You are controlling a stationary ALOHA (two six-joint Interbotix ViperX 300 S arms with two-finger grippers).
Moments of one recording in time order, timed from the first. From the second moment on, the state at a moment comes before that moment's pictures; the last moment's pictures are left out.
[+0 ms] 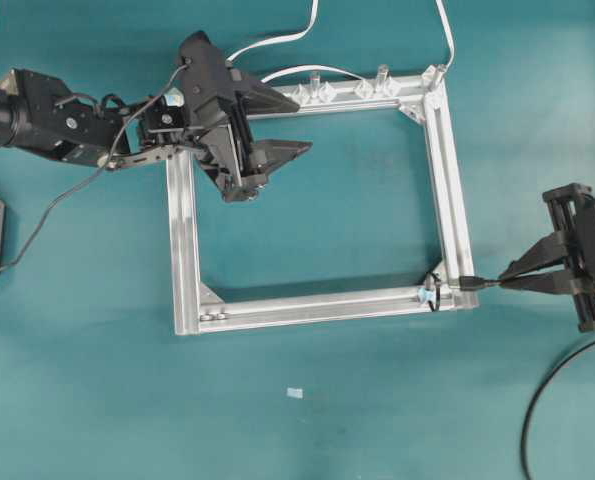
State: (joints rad) left arm 0.24 0.11 0.76 -0.06 -0.52 -0.03; right arm 0.22 -0.72 1.37 0.37 -0.05 -0.15
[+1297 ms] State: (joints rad) left arm 0.24 0.11 0.76 -0.06 -0.52 -0.03; right arm 0.25 -0.33 1.15 0.37 -0.16 -0.15
